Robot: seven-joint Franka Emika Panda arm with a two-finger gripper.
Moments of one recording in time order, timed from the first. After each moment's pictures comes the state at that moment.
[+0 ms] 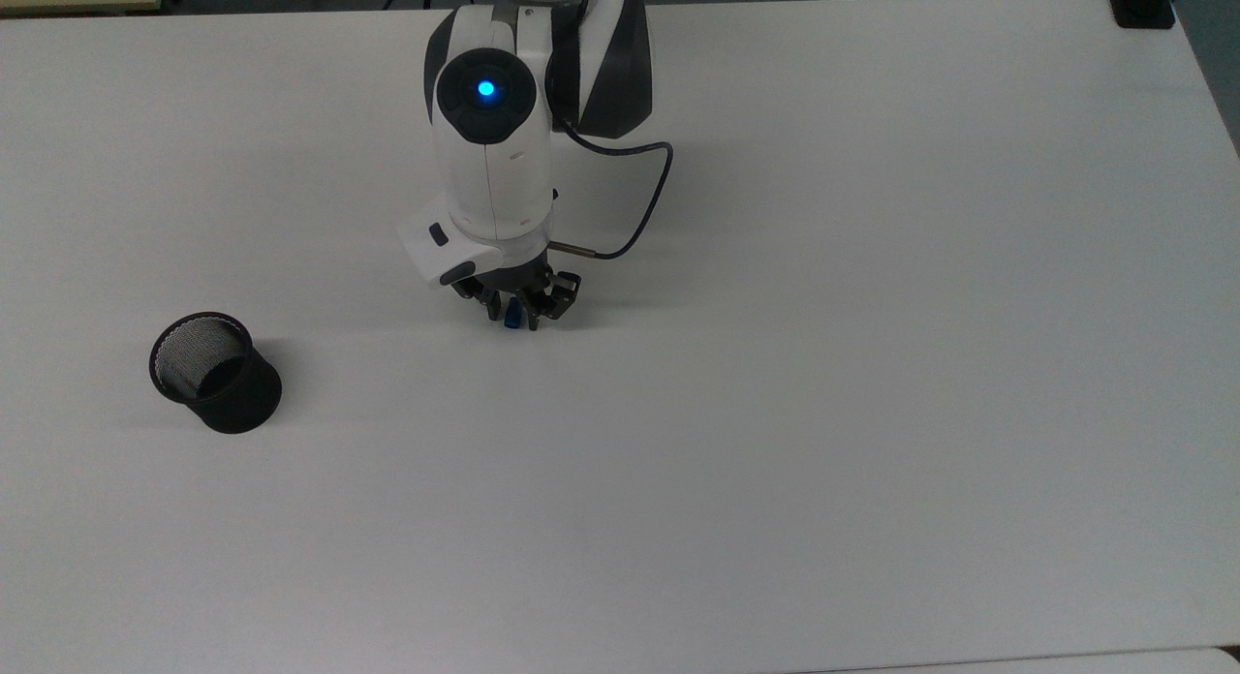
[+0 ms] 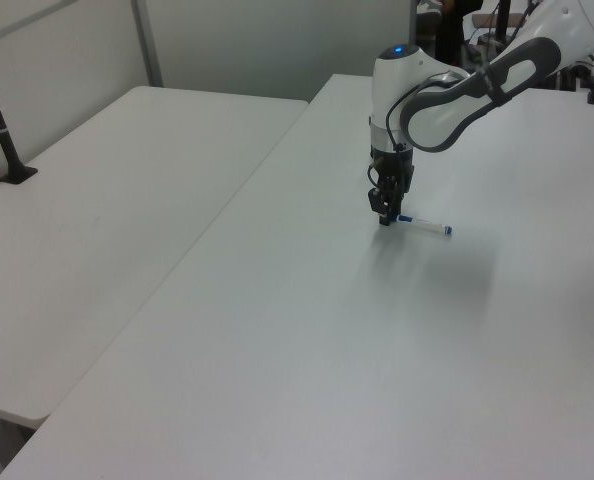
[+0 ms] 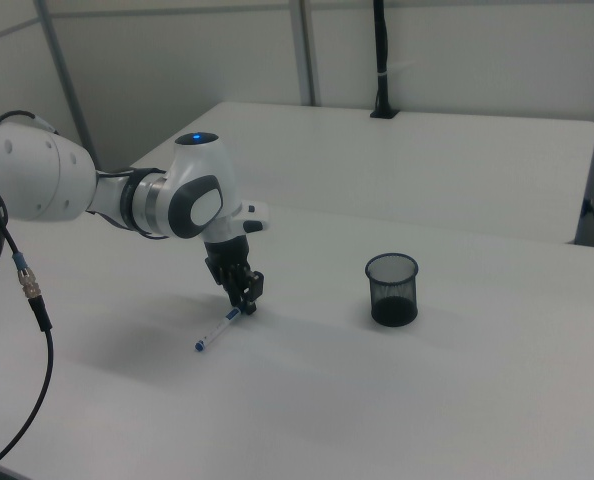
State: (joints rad) arm 0.12 0.46 -0.10 -1.77 0.00 2.26 0.24
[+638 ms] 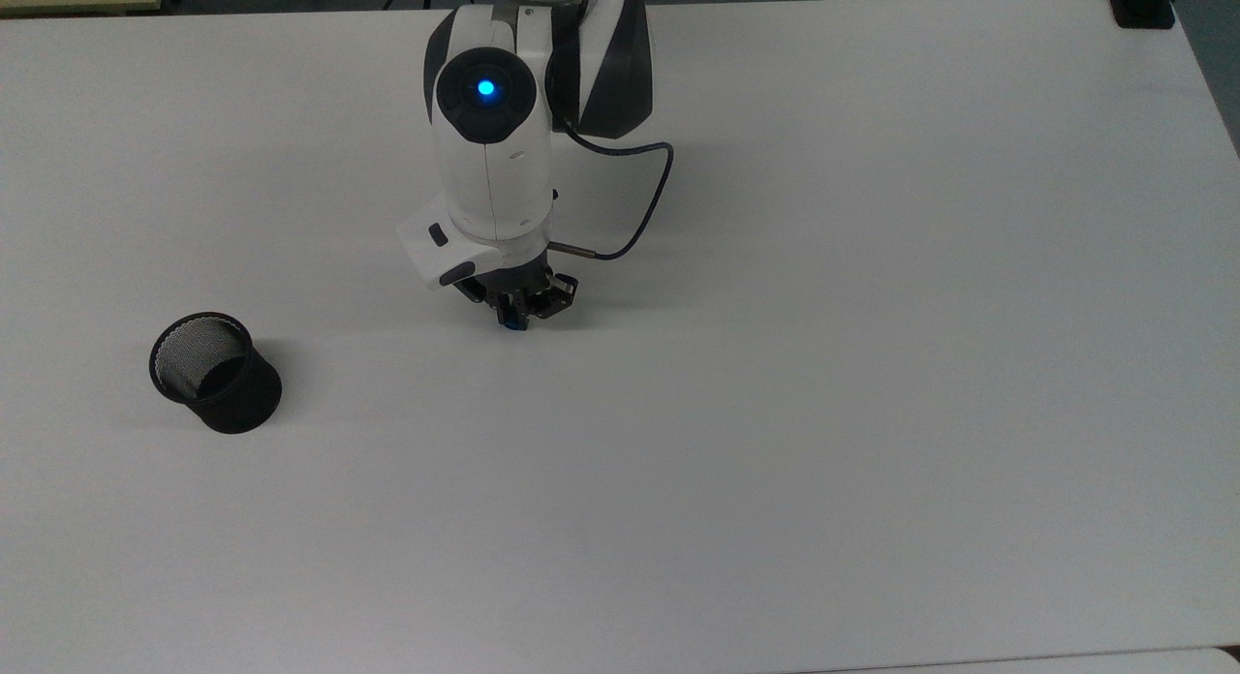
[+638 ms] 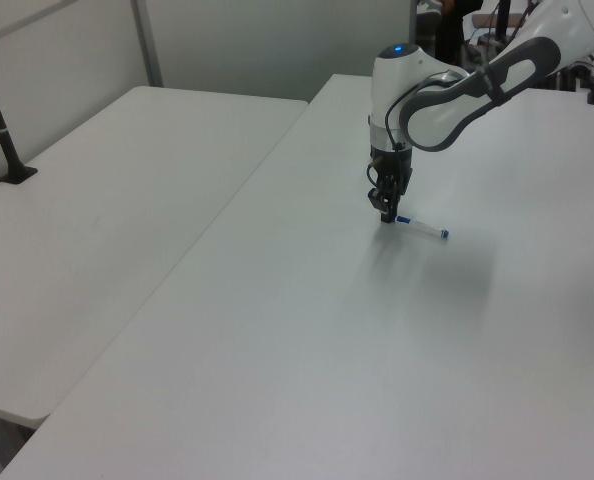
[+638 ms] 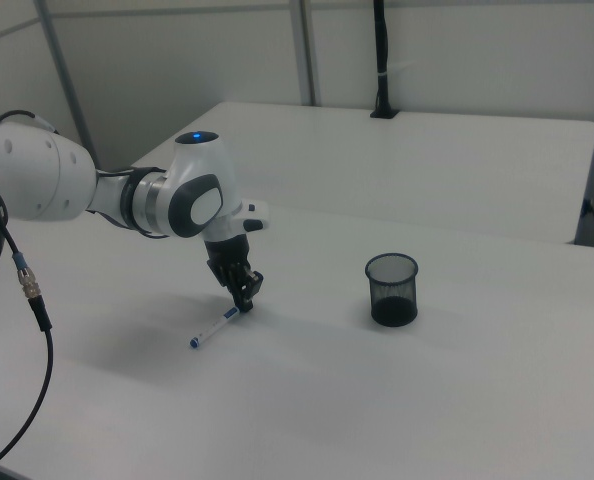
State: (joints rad) arm 0.12 0.46 -0.10 -1.77 0.00 2.26 0.24
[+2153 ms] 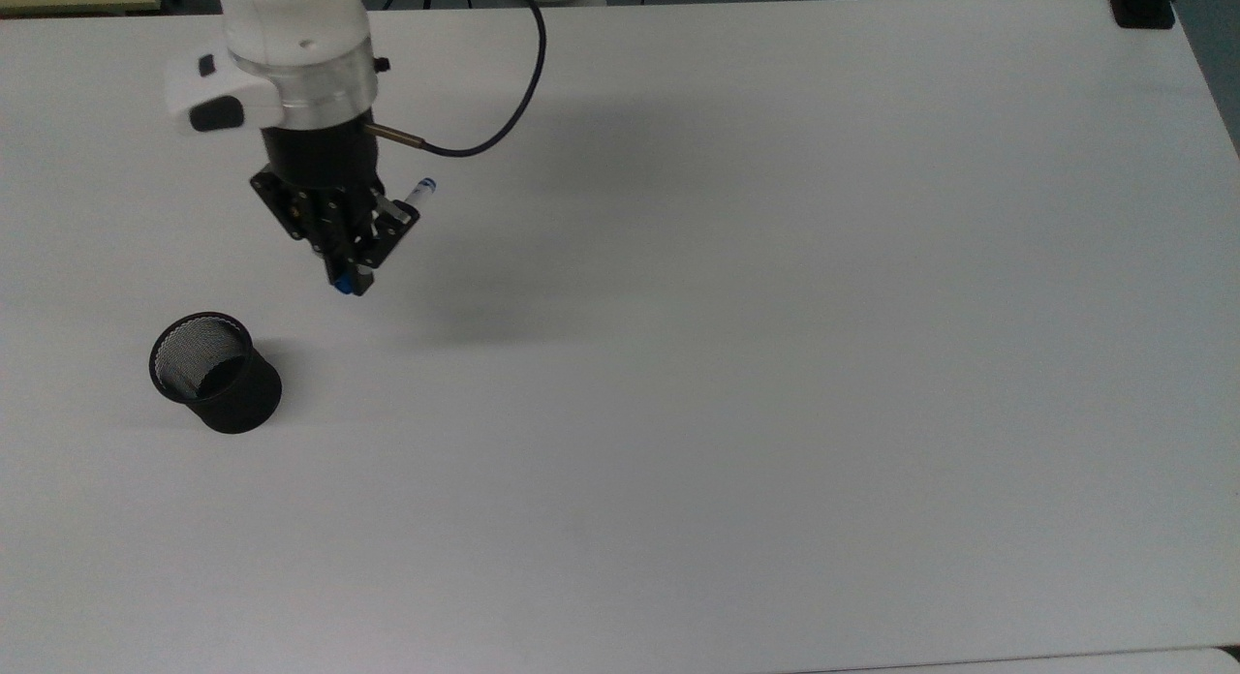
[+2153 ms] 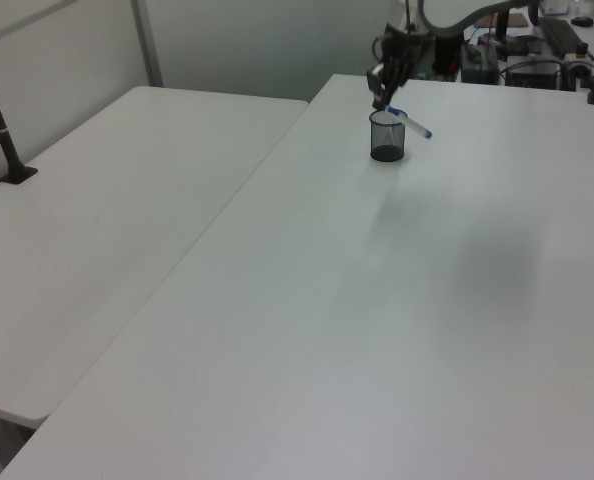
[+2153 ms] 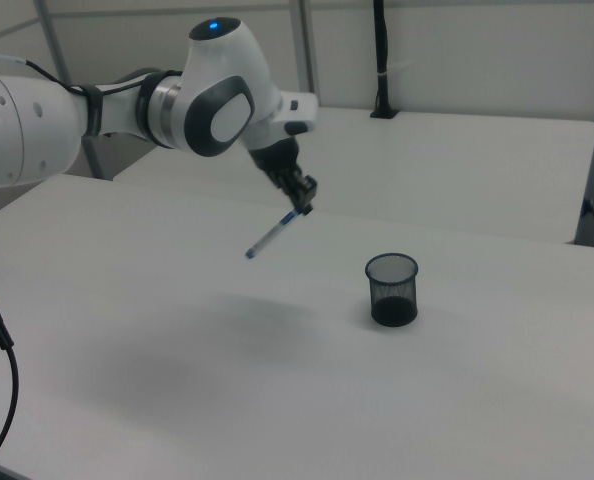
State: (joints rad) arm -0.04 0.31 -0.12 -1.58 0.02 2.22 0.23
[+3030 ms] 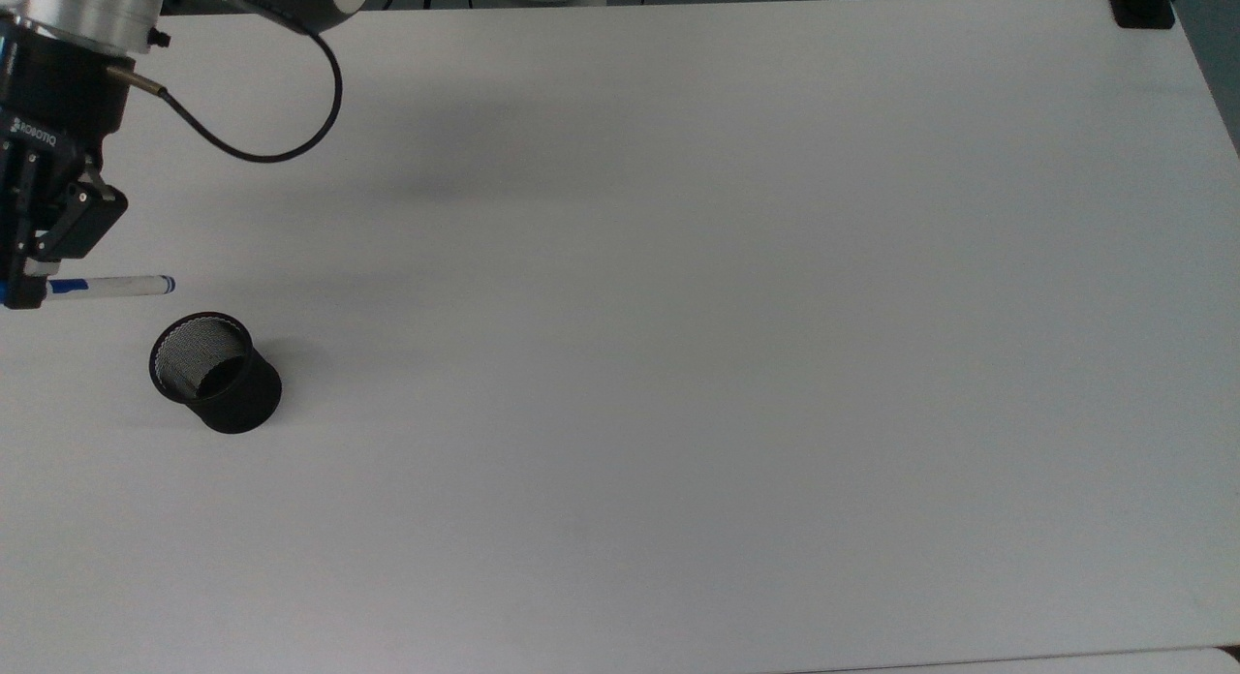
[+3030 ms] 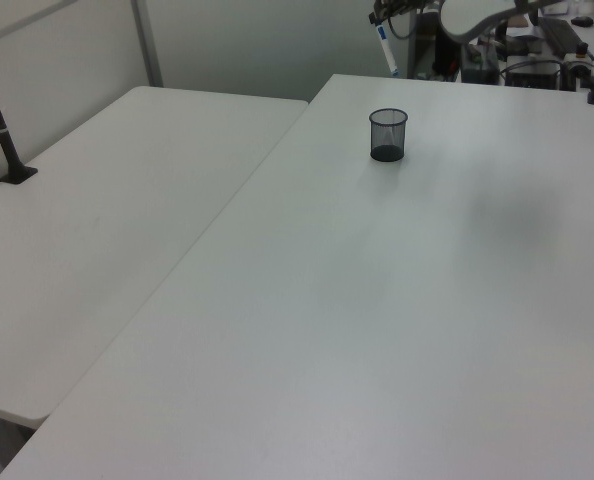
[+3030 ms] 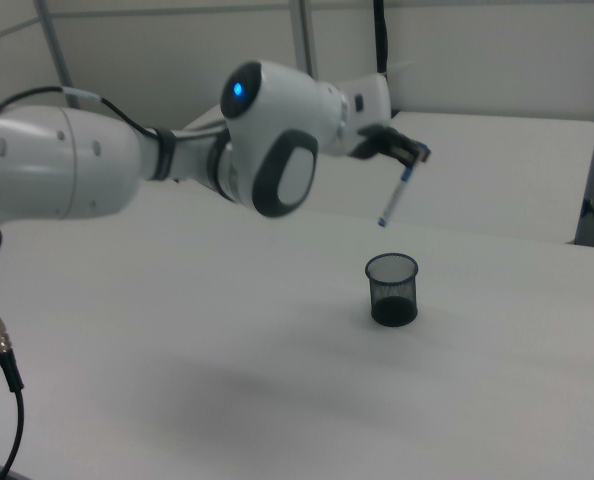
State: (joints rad) arm -0.23 0.37 -0.14 -1.64 -0.01 3.00 0.22
